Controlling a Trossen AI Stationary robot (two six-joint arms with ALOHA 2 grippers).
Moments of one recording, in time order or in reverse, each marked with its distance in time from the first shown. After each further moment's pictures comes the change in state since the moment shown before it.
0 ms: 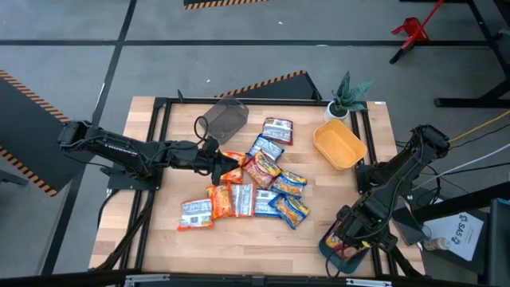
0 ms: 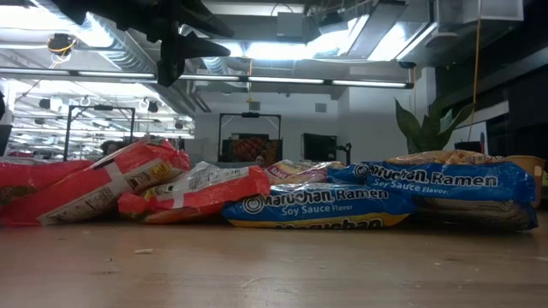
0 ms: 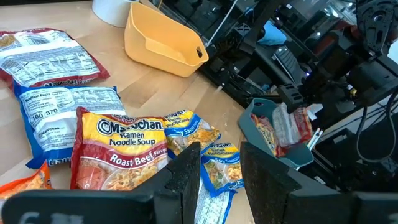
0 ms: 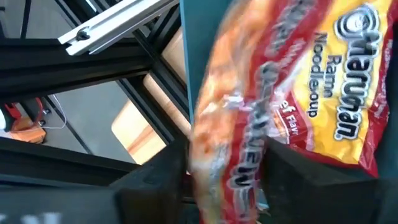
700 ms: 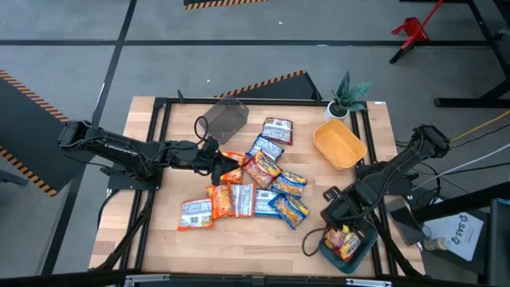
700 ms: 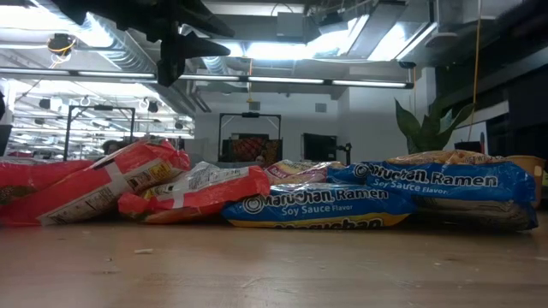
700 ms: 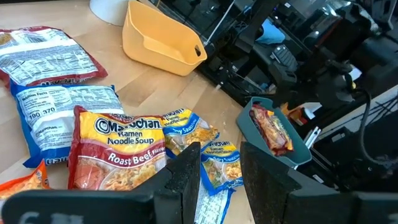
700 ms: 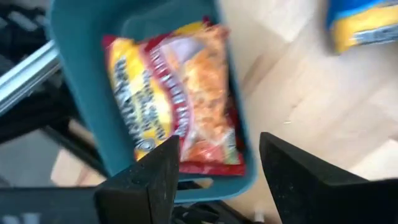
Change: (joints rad) left arm 0.000 0.000 0.000 0.000 0.008 -0.001; right arm -0.198 -0.001 0.099 -0.075 0.299 0.030
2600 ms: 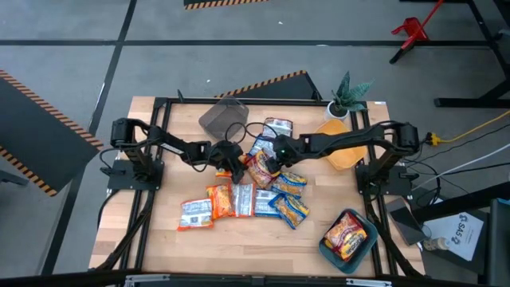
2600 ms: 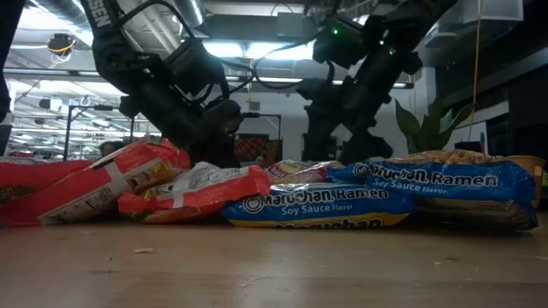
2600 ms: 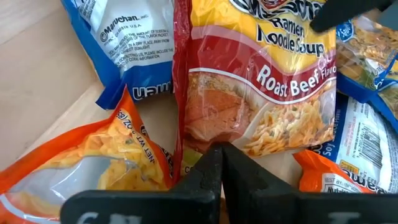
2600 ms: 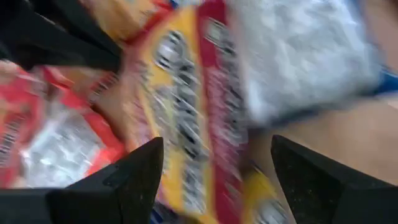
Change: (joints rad) left arm 0.249 0.631 0.003 0.200 0.257 0.188; right arm -0.743 0.283 -0.171 0.948 0.172 0.815
